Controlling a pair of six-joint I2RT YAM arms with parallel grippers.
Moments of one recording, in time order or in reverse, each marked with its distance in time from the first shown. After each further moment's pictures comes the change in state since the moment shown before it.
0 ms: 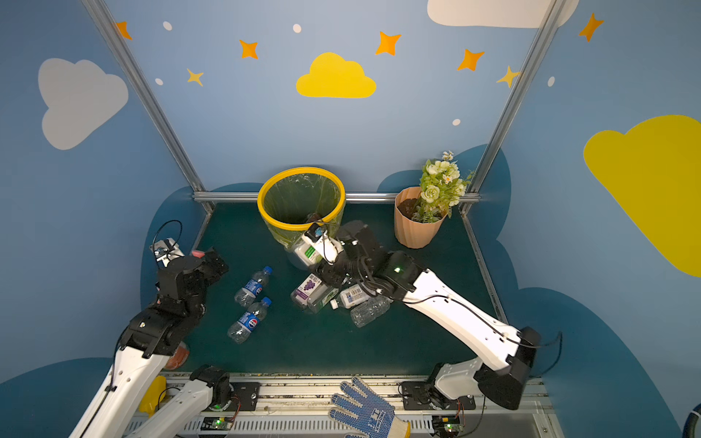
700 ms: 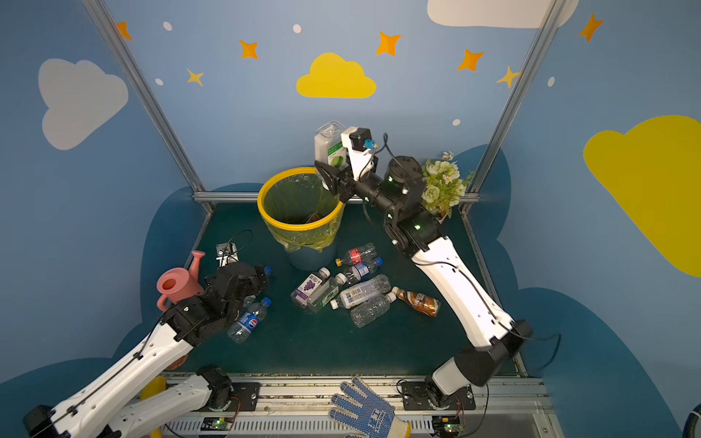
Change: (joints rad) left arm -0.364 0.144 -0.064 -0.028 -0.078 -0.011; right arm -0.285 0.284 0.418 0.475 -0.222 0.138
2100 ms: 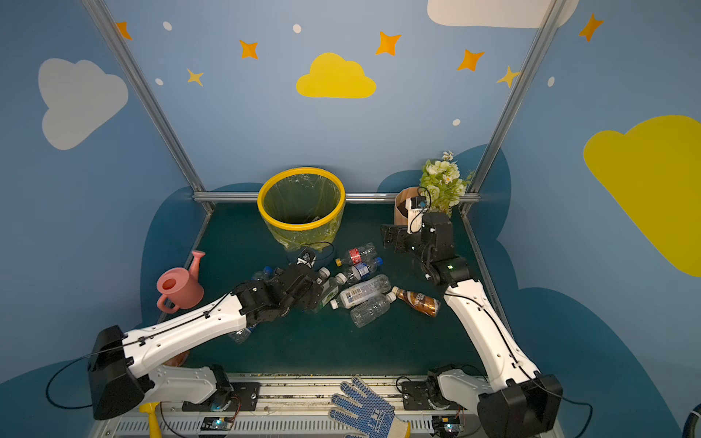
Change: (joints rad) left arm -0.289 0.433 0.192 0.031 0.230 0.237; right arm -0.338 -0.470 -0.787 -0.228 0.142 0.238
